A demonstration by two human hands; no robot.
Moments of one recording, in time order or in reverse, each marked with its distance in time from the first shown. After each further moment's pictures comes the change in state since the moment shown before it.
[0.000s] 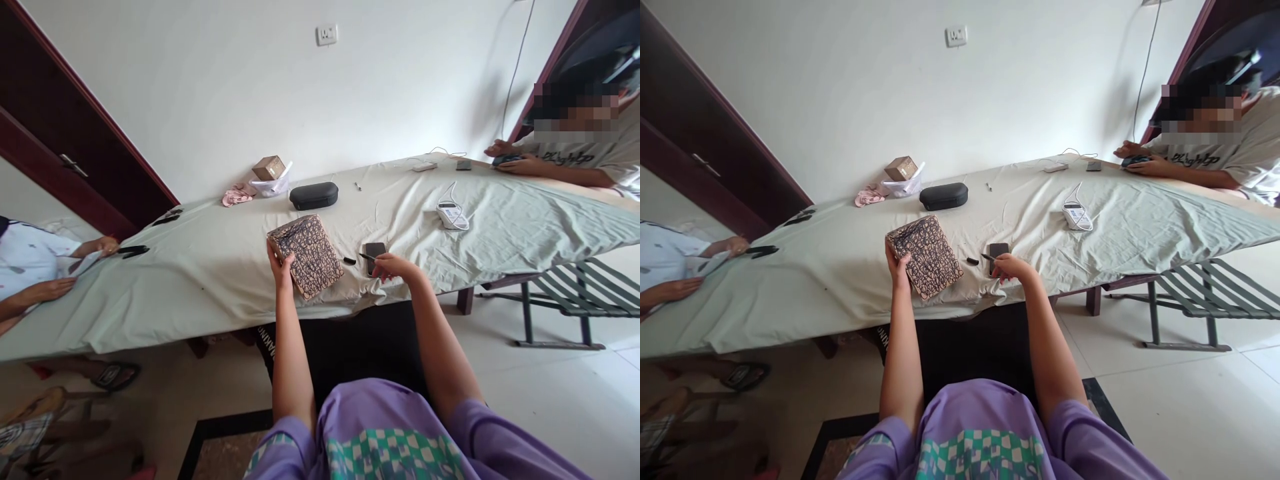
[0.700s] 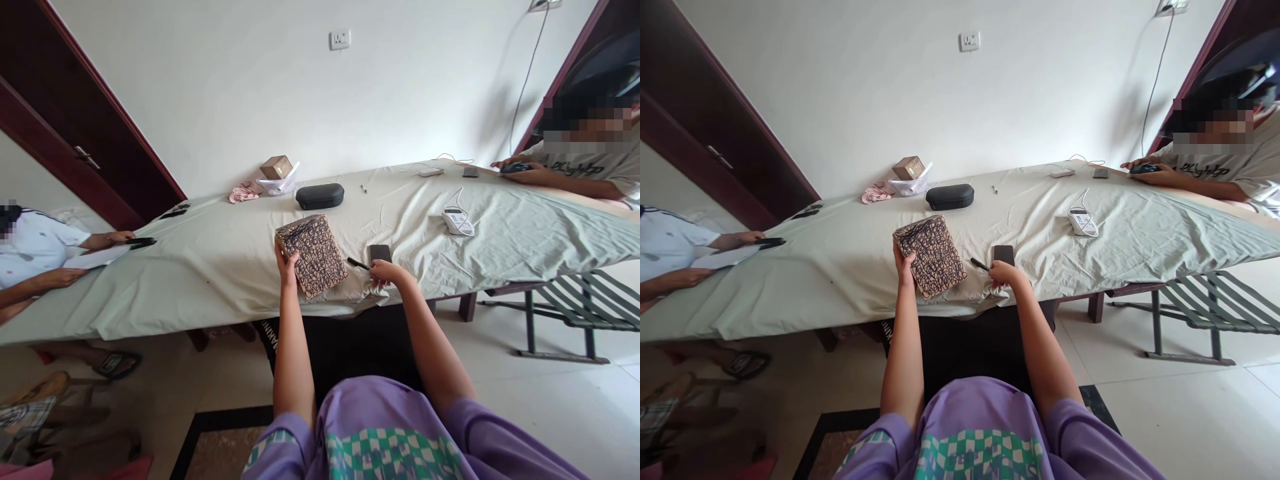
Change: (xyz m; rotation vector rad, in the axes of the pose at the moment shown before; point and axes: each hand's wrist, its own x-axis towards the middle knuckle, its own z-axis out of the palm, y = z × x) left_hand -0.003 -0.002 0.000 -0.079 0.024 0.035; right_hand 0.038 0.003 0.028 -0.397 -0.038 0.062
